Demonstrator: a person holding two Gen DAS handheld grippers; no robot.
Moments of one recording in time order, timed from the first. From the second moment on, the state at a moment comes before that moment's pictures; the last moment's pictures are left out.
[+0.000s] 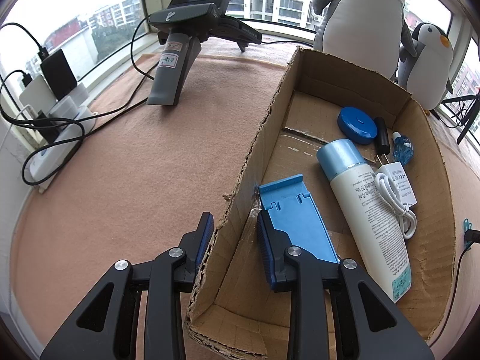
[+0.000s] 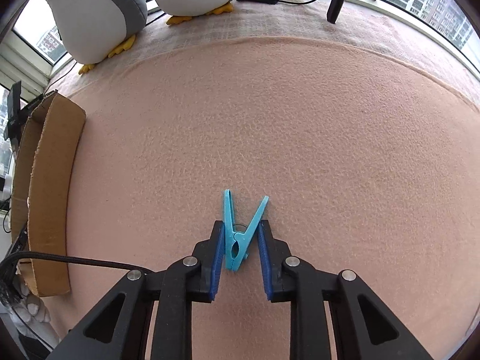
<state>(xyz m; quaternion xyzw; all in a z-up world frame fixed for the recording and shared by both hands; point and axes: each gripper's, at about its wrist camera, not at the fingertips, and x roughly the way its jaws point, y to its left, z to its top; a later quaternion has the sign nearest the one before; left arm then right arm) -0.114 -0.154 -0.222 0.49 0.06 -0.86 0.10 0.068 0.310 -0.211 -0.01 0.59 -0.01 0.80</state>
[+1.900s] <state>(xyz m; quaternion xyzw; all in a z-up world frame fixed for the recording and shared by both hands) -0.113 -0.155 -0.222 0.49 0.06 -0.86 0.10 0.080 0.597 -0.182 -0.20 0.47 0.27 0.82</state>
